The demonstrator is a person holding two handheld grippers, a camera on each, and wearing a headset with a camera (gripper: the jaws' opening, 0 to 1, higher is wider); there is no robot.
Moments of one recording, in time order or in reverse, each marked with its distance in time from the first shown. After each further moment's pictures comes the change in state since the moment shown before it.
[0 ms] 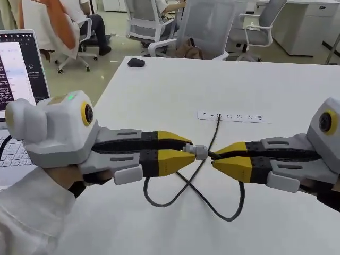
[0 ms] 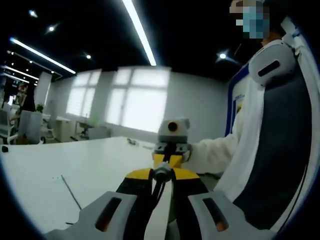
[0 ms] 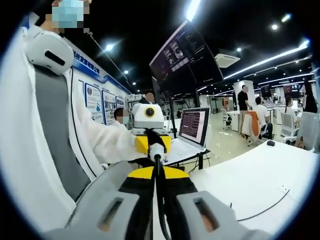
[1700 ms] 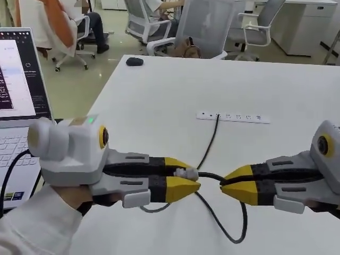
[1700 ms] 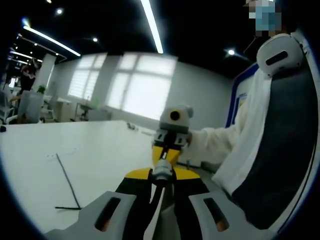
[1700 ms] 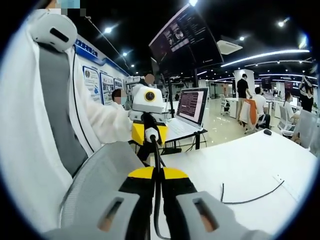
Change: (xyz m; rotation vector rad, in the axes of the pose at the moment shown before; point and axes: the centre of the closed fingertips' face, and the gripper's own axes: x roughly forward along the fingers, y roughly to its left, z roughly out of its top) left arm 0.004 0.000 -0.045 -0.085 0.107 0.014; right arm -0.019 -0.005 -0.053 -0.005 0.177 -0.025
